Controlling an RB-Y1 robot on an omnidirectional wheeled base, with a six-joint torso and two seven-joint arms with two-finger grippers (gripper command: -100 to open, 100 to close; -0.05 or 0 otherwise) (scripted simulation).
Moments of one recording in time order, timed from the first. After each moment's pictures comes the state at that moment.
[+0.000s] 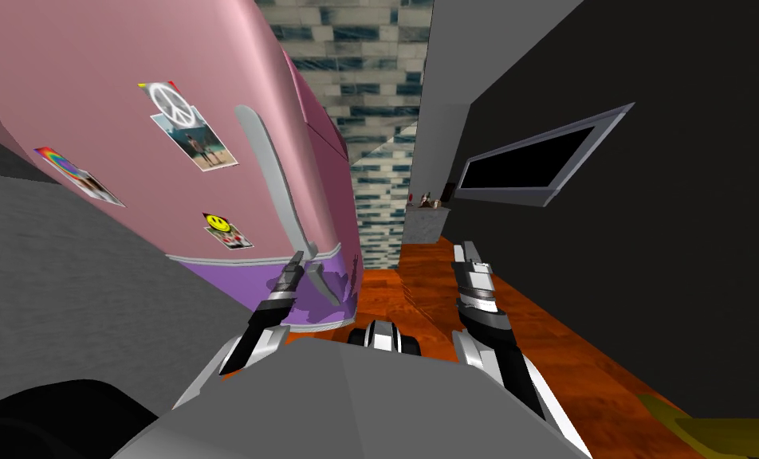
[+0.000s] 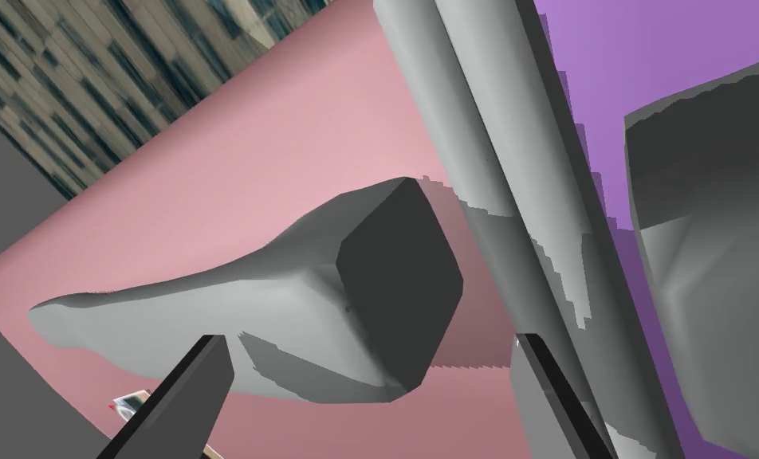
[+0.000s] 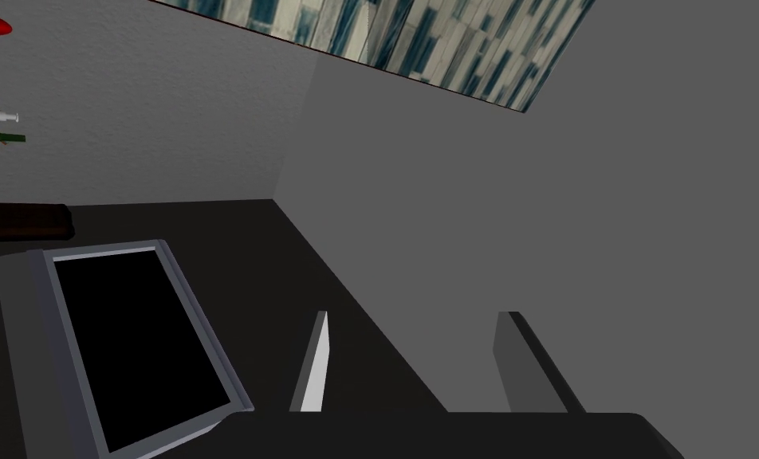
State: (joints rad) left arm 0.56 0.17 0.29 -2.06 -0.01 -0.42 -0.06; right arm 0.52 -0.02 0.02 -2.33 0.11 -0.50 0.10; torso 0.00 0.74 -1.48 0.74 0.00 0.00
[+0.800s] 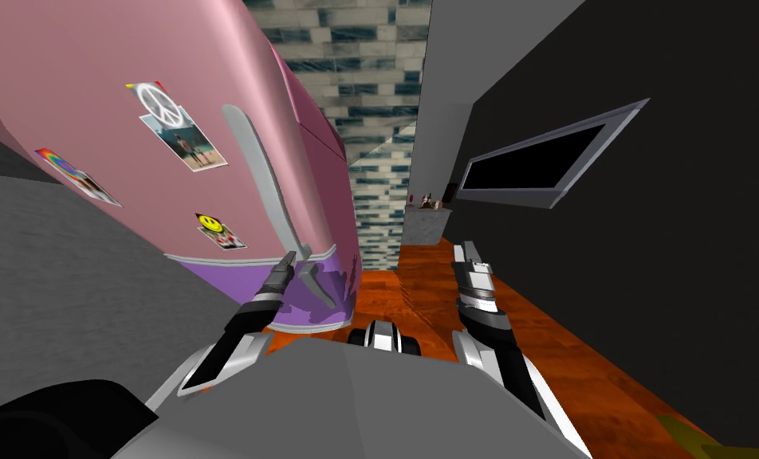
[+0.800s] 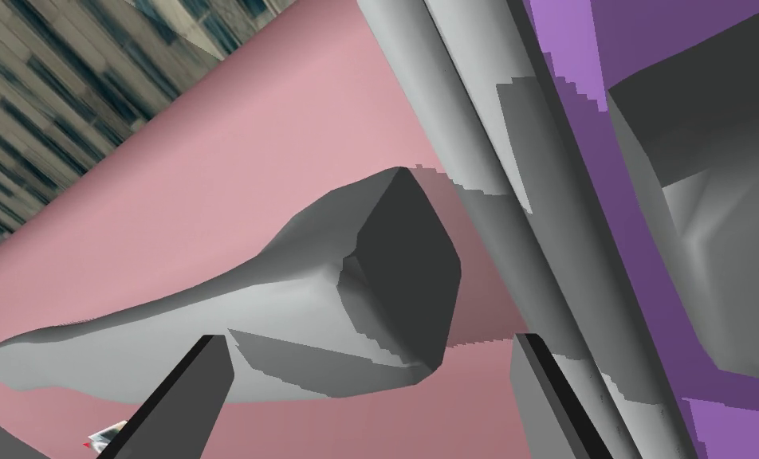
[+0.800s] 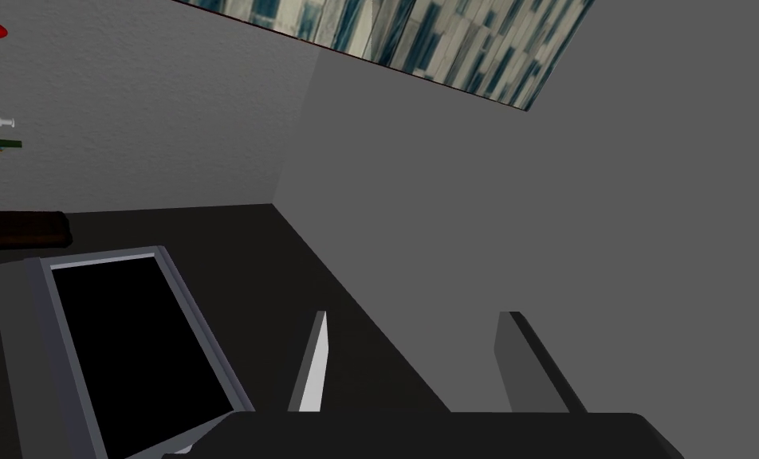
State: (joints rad) left arm 0.66 0.21 0.35 -2.21 0.02 -0.21 -0.05; right arm 0.52 -0.02 0.02 -2.33 0.11 -0.50 0.10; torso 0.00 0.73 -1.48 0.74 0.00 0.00
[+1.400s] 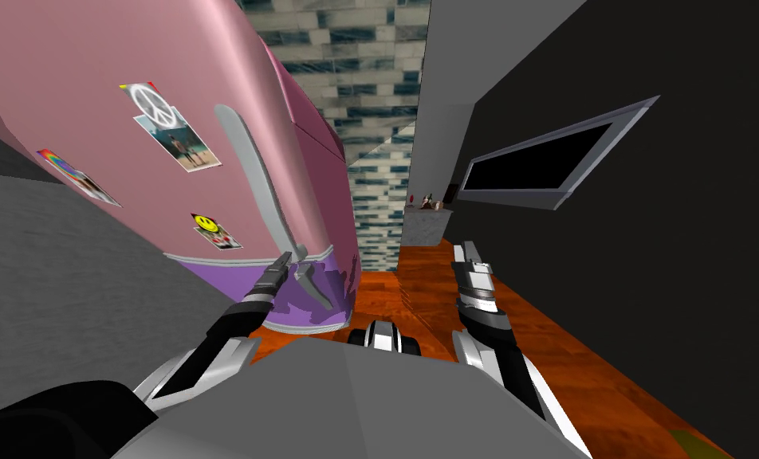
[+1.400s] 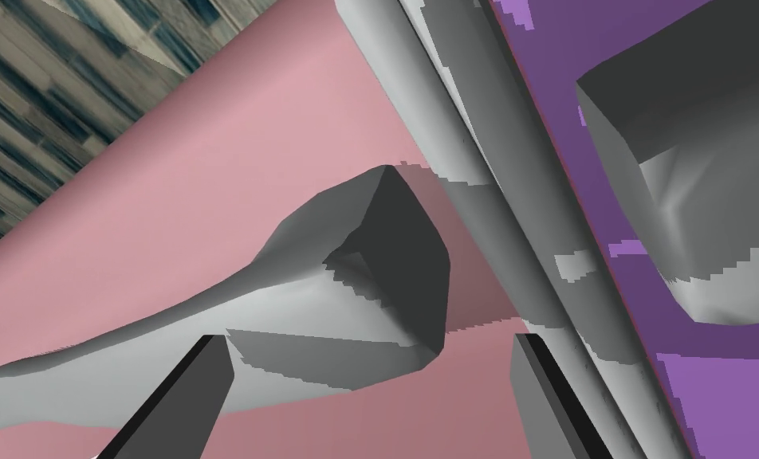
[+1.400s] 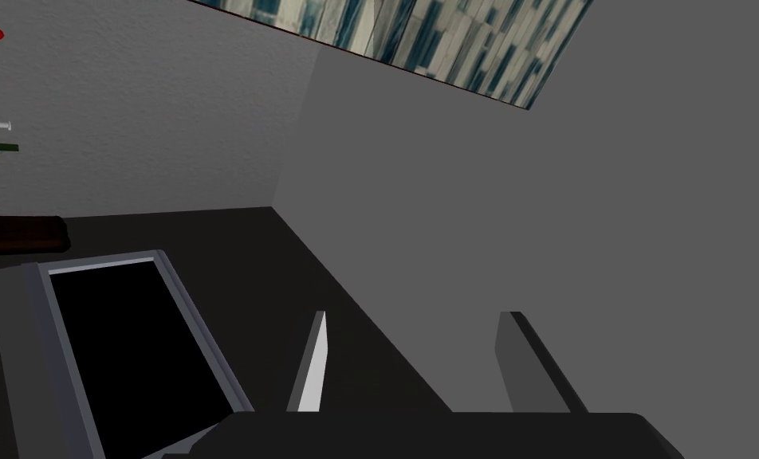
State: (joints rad) left arm 0.72 0.24 0.38 -2.30 0.04 -0.07 -0.04; right arm 0.52 -0.02 0.02 -2.33 0.11 -0.50 0.10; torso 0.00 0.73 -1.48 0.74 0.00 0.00
